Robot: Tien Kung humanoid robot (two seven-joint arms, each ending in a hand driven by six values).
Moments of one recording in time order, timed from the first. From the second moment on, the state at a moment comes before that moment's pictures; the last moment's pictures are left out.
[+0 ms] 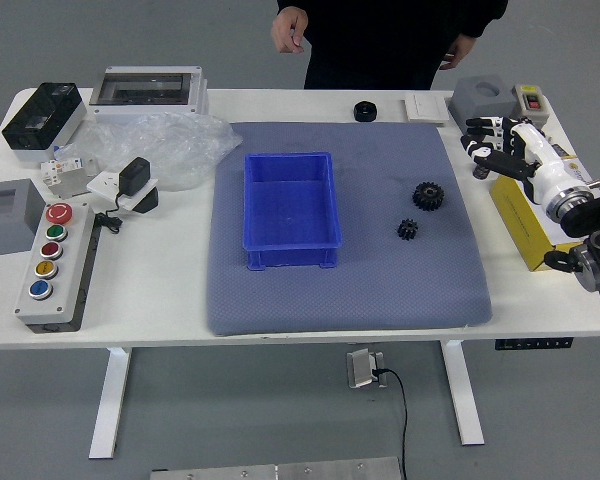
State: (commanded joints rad) left arm -0.23 0.13 -1.02 -0.18 1.22 -0.16 0.36; right arm 0.44 -0.30 1.39 1.15 -1.45 0.10 -0.15
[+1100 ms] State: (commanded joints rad) left arm -0.22 0.13 -1.03 -0.18 1.21 -0.16 0.36; right arm 0.57 -0.28 1.18 1.10 -2.13 0.23 -0.30
